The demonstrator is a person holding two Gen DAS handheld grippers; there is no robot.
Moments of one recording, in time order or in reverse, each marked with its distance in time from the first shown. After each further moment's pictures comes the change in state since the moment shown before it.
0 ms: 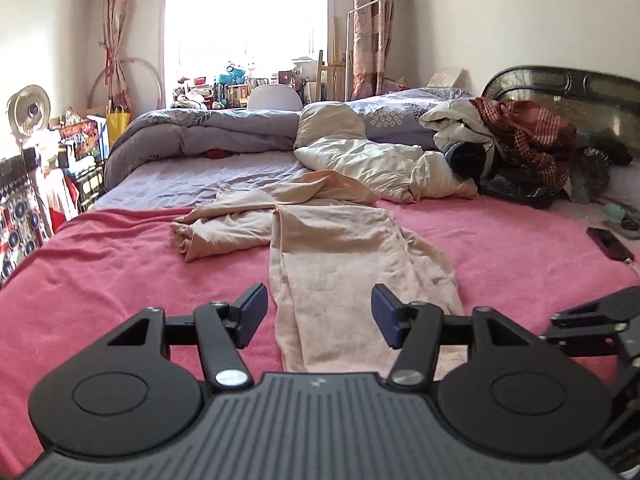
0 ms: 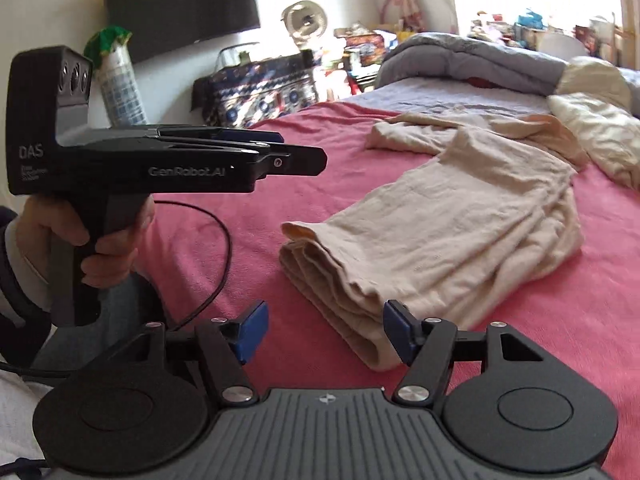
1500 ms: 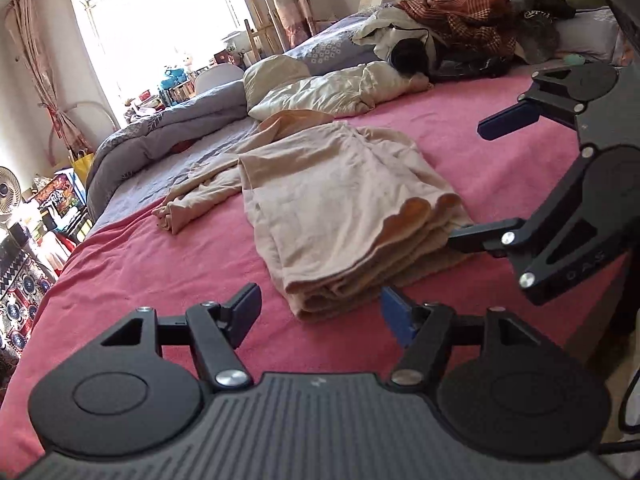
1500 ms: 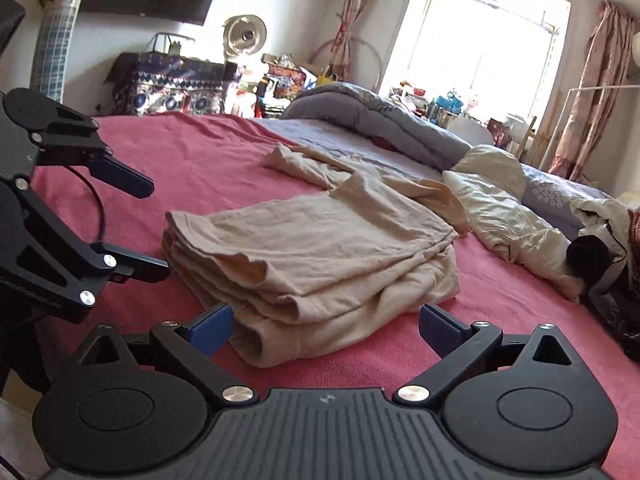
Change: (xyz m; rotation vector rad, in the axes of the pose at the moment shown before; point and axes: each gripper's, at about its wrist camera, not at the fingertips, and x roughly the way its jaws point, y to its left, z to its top) left arm -0.018 -0.027 -0.066 0.333 0.142 0.010; right arm 0.037 0.046 -0.036 -0.324 -0.111 -0.494
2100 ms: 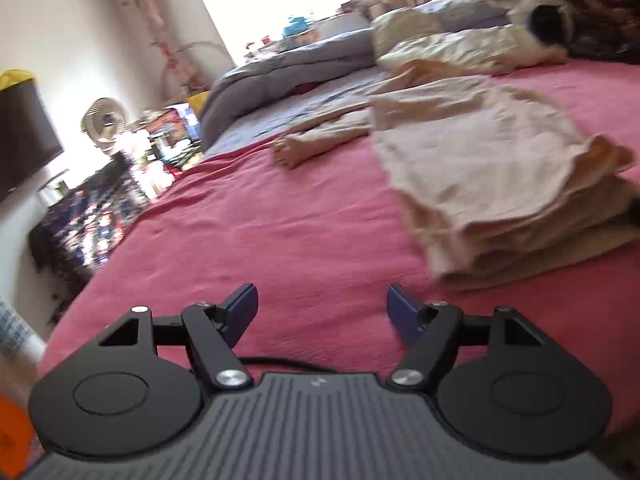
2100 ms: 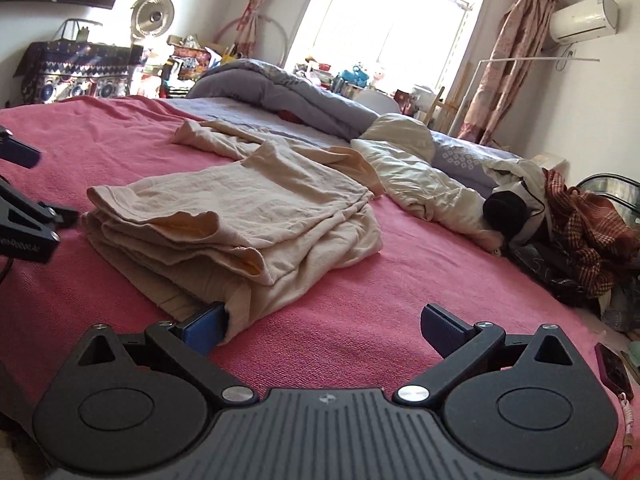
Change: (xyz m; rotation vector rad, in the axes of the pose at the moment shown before) left arm 0.036 0.039 -0.017 -0.211 0.171 0.395; right arm 0.006 0.001 -0.014 0.111 0.053 -0.247
